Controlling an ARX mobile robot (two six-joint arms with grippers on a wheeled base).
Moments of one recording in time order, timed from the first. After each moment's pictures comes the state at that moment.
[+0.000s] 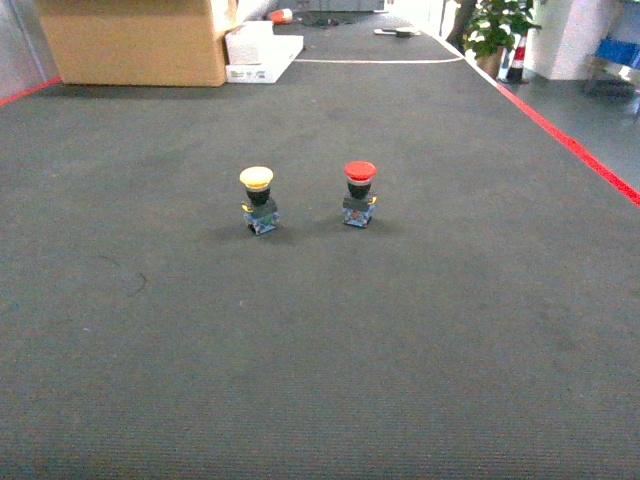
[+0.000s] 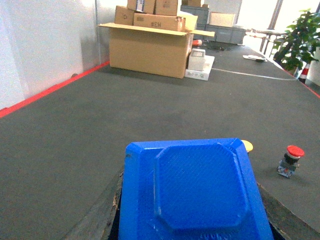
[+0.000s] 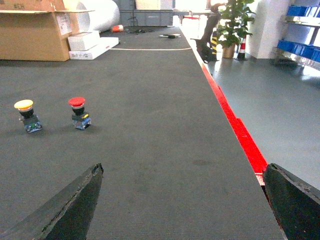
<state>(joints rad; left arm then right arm) -0.51 0.27 0.24 0.05 -0.70 -0.06 0.00 0.01 0.01 0.00 0.00 0.00</state>
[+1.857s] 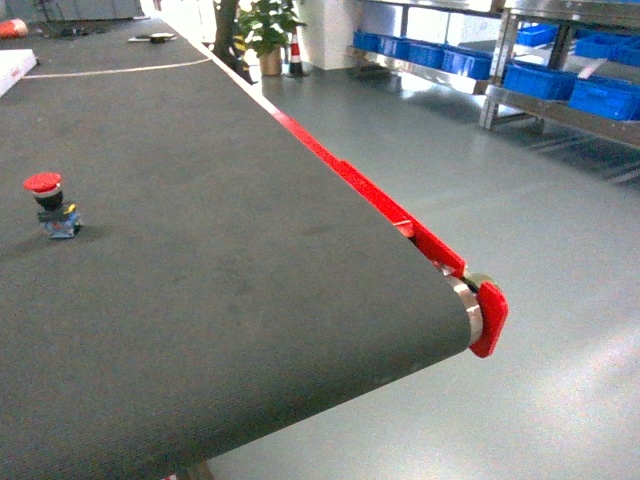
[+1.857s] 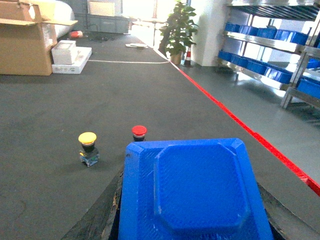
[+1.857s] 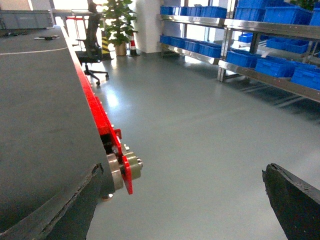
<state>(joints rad) -0.51 0.27 0.24 0.05 -0.70 -0.06 0.00 0.01 0.01 -0.01 0.00 0.00</state>
